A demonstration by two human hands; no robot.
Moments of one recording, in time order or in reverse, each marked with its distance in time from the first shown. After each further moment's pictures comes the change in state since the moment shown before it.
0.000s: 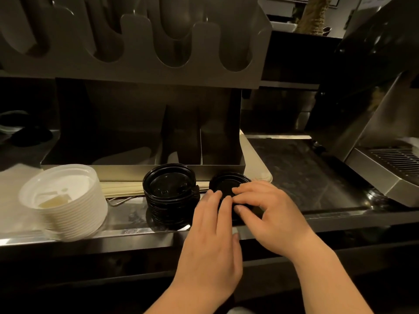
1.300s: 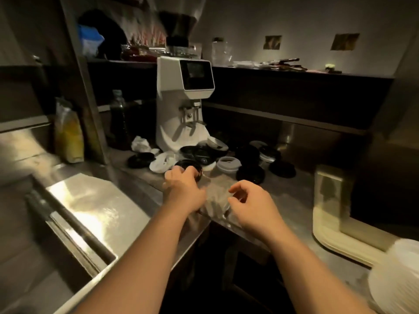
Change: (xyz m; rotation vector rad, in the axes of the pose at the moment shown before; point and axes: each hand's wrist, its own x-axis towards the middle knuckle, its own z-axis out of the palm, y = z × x) left_hand -0.122 -0.444 -0.344 0.336 0.218 -1.046; right_hand 0.183 -0.421 0.319 0.394 -0.409 -0.049
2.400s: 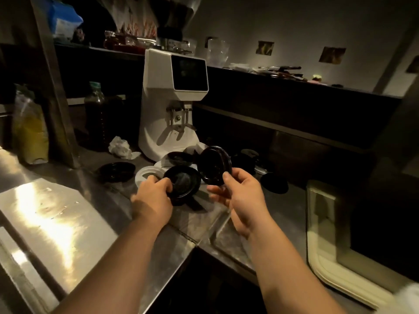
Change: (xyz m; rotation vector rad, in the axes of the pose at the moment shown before) left_hand 0.047 -0.043 0.027 0.043 0.096 0.005; right_hand 0.074 -0.014 0.008 0.999 0.042 0.232
